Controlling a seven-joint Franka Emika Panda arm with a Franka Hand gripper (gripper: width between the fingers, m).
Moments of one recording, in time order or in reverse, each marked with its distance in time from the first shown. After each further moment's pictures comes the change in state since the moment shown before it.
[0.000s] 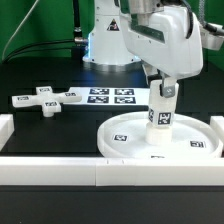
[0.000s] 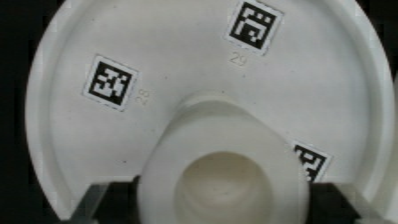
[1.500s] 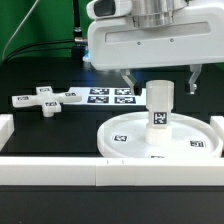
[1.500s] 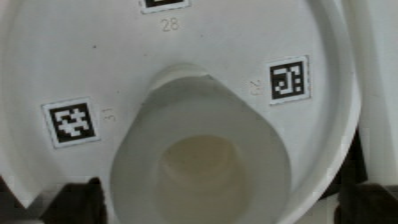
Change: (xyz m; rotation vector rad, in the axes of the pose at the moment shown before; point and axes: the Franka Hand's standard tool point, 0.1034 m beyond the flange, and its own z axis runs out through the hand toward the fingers) arm 0.001 -0.009 0.001 0.005 0.003 -1.047
